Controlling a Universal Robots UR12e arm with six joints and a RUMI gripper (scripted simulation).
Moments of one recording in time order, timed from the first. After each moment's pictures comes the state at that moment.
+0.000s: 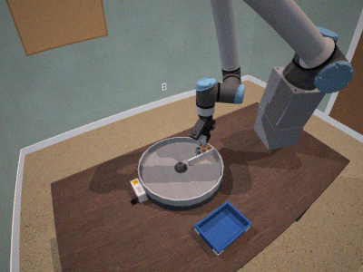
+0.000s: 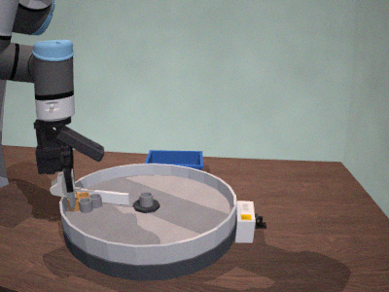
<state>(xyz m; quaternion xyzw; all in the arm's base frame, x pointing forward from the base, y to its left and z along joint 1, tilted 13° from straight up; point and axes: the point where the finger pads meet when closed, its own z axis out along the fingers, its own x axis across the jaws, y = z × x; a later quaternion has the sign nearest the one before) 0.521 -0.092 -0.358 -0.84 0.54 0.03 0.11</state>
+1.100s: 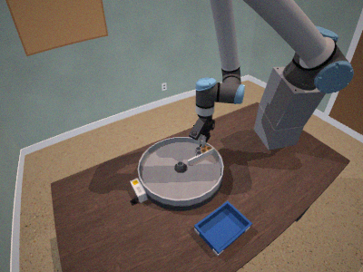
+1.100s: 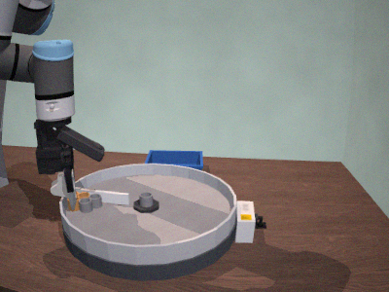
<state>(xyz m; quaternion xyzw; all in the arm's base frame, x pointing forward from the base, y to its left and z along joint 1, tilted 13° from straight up) 0.523 -0.094 -0.358 -0.84 0.54 0.03 0.11</state>
